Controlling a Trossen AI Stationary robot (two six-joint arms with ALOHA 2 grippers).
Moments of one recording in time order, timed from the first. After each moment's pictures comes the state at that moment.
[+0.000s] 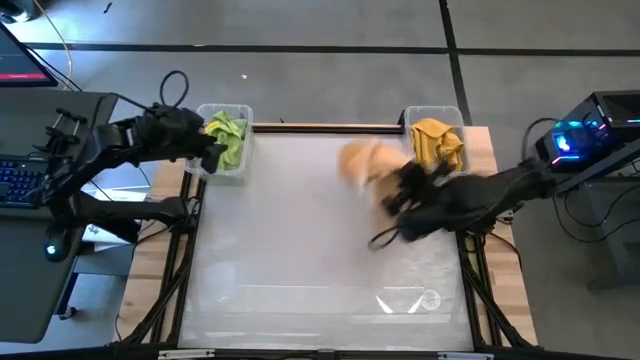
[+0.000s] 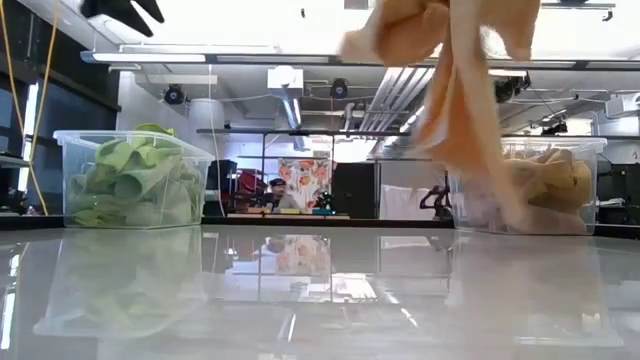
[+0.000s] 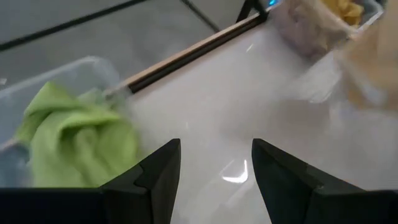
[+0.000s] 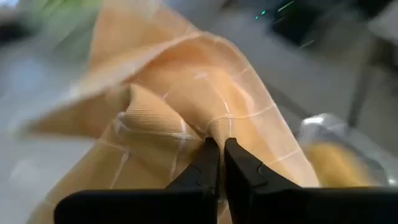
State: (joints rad) left arm 0.43 0.87 1.33 -1.20 -0.22 -0.40; right arm 0.39 1.49 1.69 -1.57 1.01 1.08
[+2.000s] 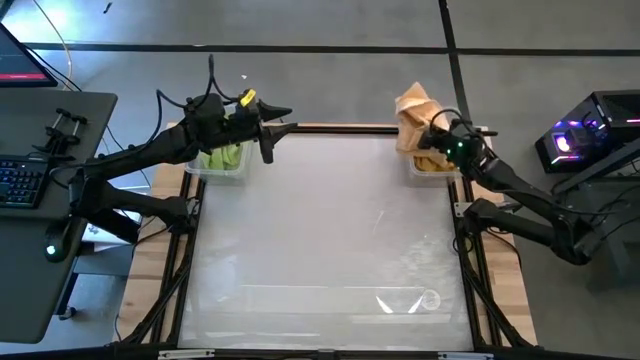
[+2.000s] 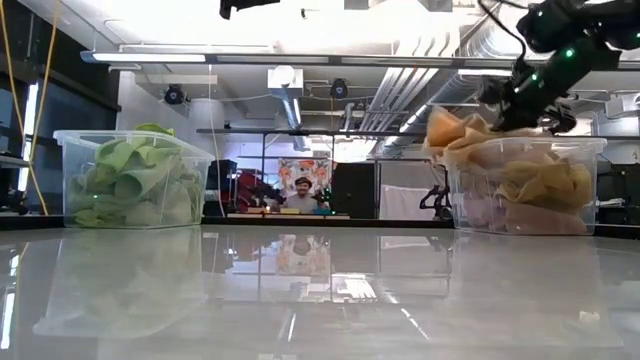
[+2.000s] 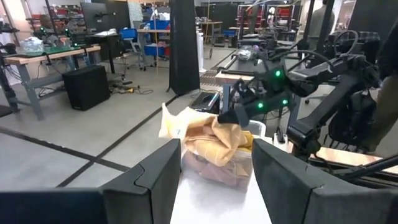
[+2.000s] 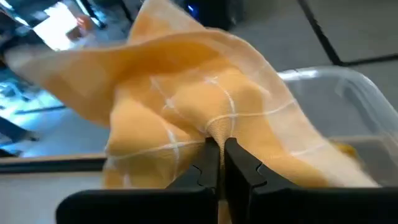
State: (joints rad) left arm 0.38 1.14 1.16 -0.09 0.01 0.03; right arm -0.84 0.73 0.50 -0.19 0.43 0.49
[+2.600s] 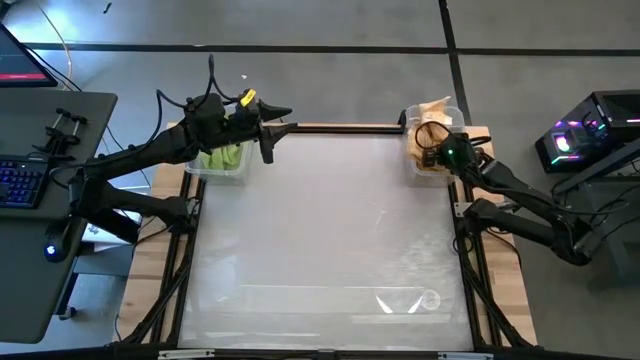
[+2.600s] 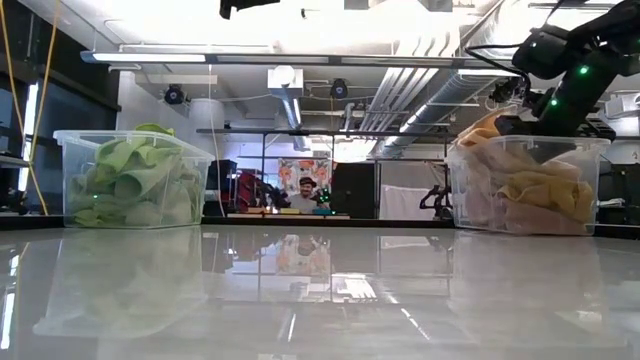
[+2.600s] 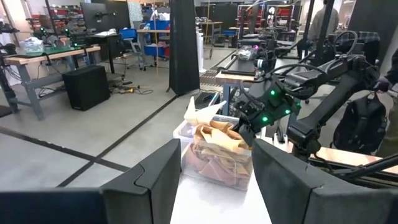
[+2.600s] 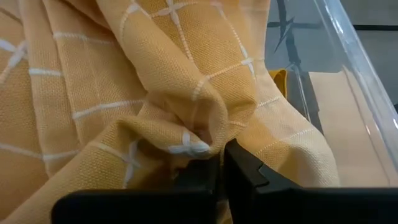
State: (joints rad) left arm 0.38 1.14 1.16 -0.09 0.01 0.03; right arm -0.84 0.74 0.46 -0.53 0.49 0.48
